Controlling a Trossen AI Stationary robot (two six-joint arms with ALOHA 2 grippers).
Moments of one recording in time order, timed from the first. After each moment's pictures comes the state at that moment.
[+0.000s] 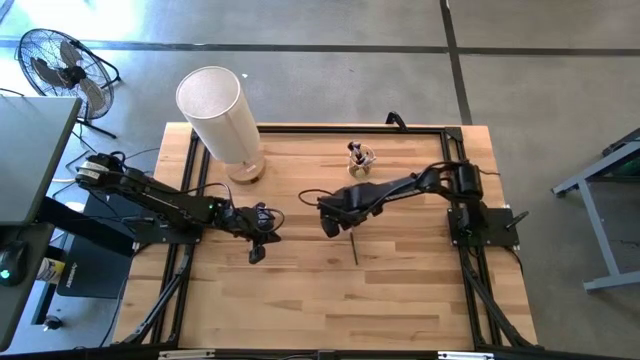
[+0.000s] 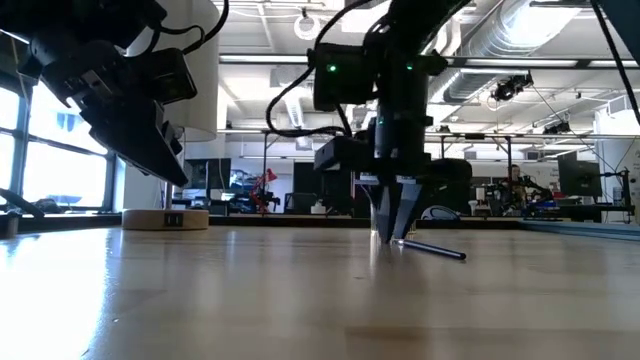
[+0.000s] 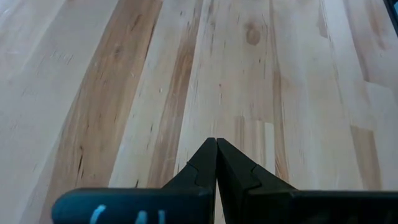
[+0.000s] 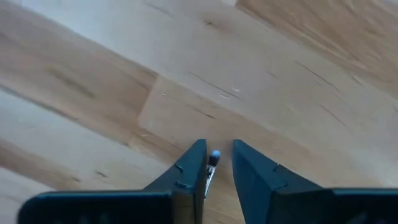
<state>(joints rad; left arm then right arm) -0.21 1.19 0.43 0.07 -0.06 -0.40 -0.02 2.08 1.36 -0.79 0.07 1.12</state>
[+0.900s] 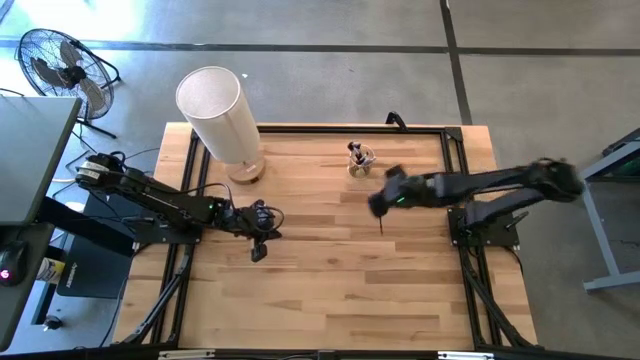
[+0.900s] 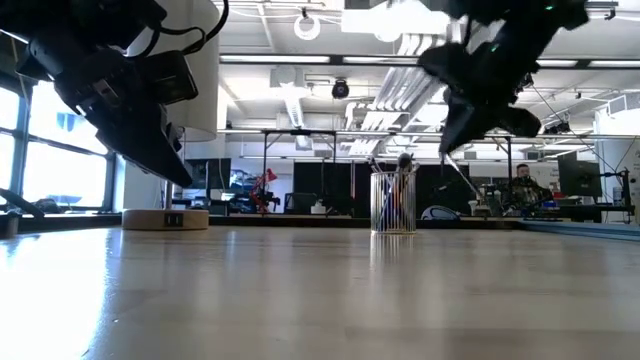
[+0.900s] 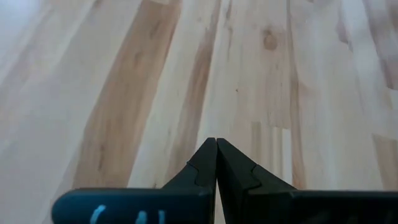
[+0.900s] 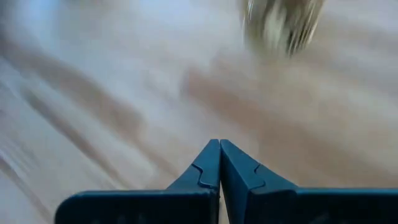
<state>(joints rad) -0.21 1.19 0.43 0.07 -0.12 -0.40 -0.01 1.27 0.80 -0.53 0.30 1.02</state>
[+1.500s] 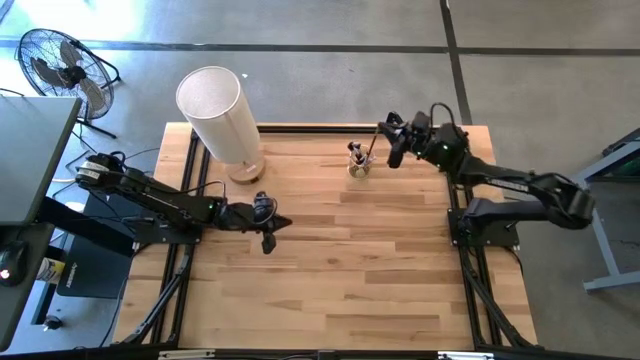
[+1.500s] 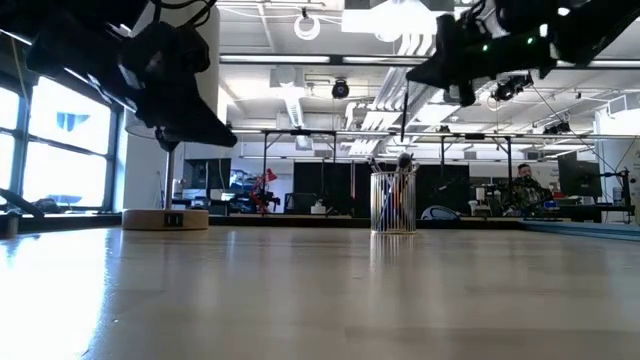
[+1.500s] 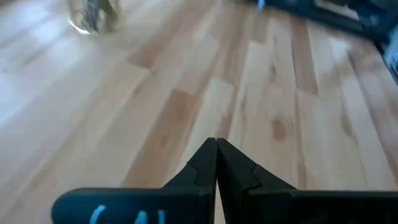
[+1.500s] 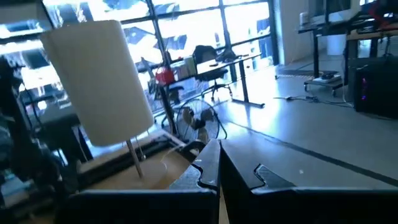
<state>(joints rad) -0.21 1.19 0.43 0.29 -0.31 -0.42 -0.59 1.02 0.52 0.55 -0.01 0.24</state>
